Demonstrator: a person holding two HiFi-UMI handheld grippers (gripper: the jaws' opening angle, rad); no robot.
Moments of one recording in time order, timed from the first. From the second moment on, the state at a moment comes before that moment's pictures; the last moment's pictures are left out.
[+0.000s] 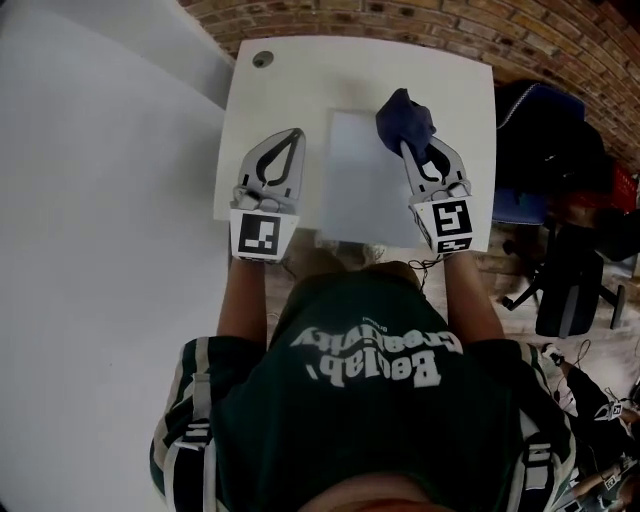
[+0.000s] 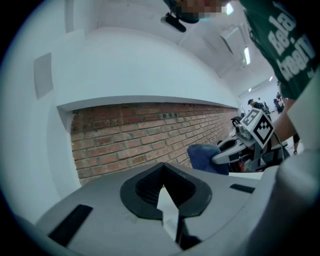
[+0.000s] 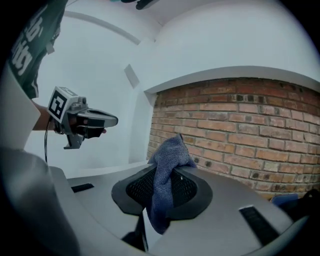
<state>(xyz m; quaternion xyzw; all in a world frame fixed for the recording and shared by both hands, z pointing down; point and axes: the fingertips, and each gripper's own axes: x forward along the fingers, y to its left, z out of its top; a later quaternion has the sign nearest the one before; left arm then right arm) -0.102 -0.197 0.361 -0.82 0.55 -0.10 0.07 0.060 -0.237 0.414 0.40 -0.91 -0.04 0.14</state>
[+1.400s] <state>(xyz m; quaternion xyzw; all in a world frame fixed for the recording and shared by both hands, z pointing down) -0.149 -0.214 0.406 -0.87 0.48 -0.09 0.02 0.010 -0.286 0.598 0.42 -0.84 0.10 0.32</state>
